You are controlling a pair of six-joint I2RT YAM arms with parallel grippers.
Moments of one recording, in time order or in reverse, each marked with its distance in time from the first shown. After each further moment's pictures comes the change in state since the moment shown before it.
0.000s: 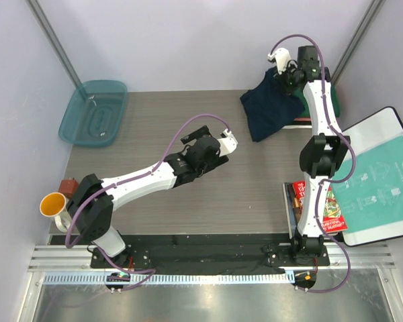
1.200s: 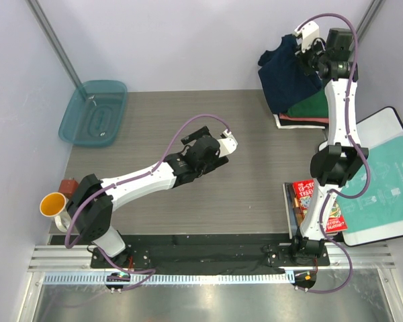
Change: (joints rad) left arm 0.000 -0.004 -0.003 -0.010 0.020 -0.007; right arm -0.089 -0.193 -0.018 0.187 -0.098 0.072
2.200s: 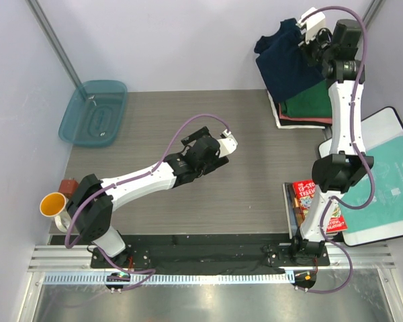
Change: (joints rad) left arm 0.000 0.000 0.000 -0.006 0.008 -0.016; right arm 0.021 -0.097 -0.011 0.076 0.002 -0.004
